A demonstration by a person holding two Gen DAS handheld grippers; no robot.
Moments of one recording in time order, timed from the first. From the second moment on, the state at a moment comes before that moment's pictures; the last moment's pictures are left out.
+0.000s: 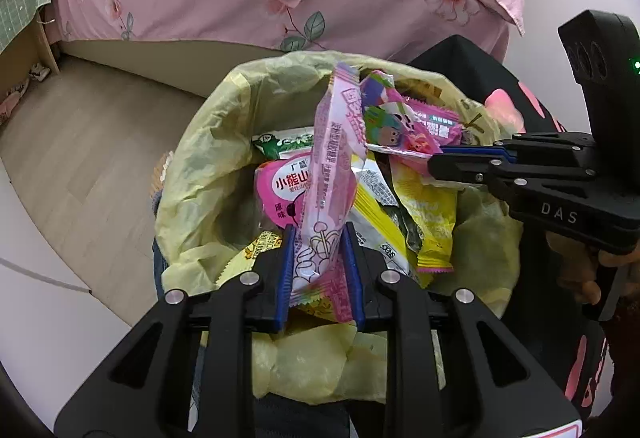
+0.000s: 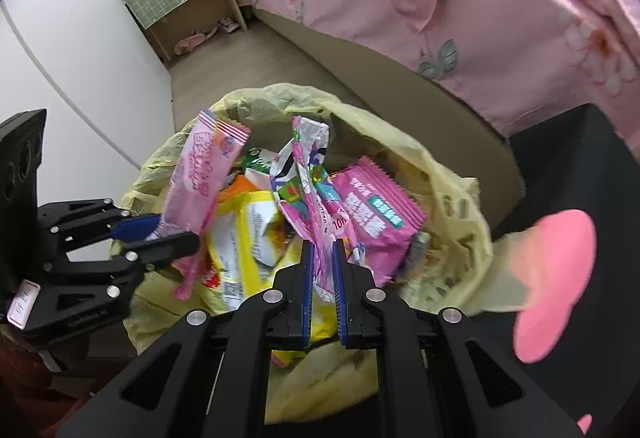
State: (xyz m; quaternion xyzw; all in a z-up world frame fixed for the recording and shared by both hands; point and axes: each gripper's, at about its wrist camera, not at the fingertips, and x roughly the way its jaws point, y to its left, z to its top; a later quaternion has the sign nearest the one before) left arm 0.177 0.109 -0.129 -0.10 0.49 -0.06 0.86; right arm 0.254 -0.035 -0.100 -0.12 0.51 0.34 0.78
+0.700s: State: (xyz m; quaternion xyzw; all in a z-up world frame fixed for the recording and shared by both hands) left arm 0.150 0.112 -0.099 -0.10 0.46 -0.09 0.88; right arm 0.223 -0.051 -0.078 -0.12 0.46 0.37 0.80
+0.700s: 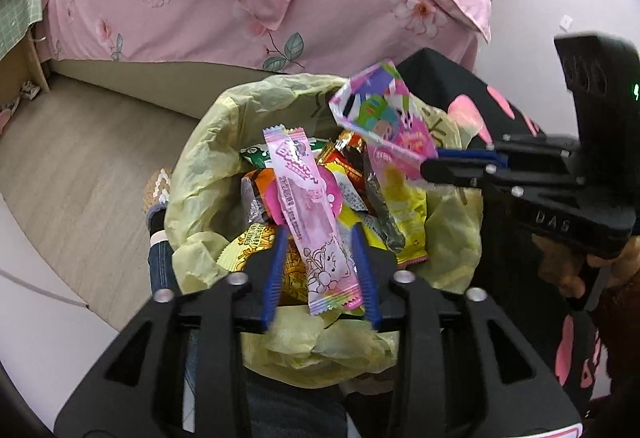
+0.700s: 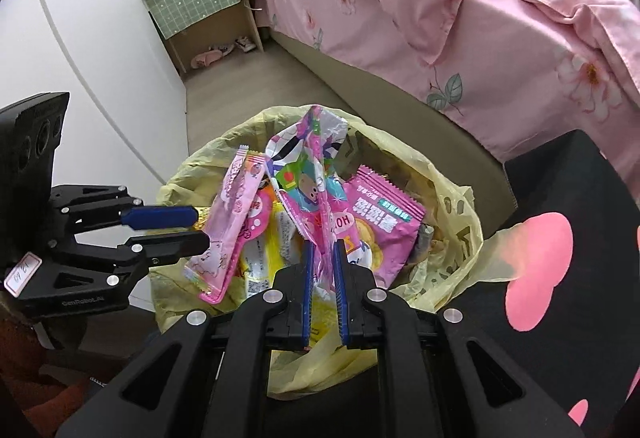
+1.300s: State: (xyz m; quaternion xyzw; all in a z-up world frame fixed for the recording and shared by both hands) left arm 0.106 0.107 -0.030 -0.14 0.35 0.00 0.93; right arm 0.180 -0.103 -0.033 -0.07 0.39 0.35 0.85
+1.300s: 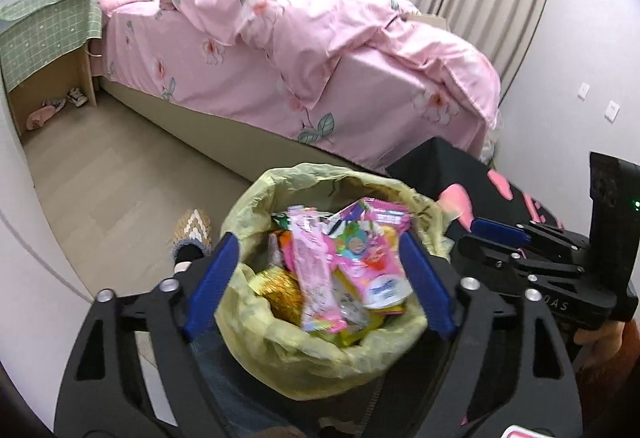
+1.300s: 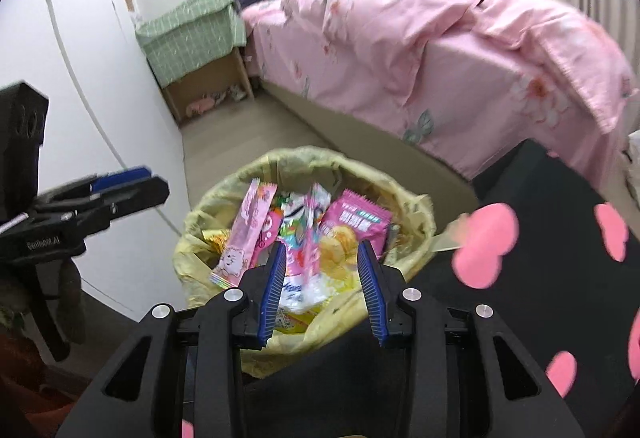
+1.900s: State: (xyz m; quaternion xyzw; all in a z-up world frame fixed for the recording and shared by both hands) left arm 0.008 -0.007 0.002 -0.04 0.30 0.00 0.95; right arm 0.047 -0.239 0.003 0.00 0.31 0.23 0.92
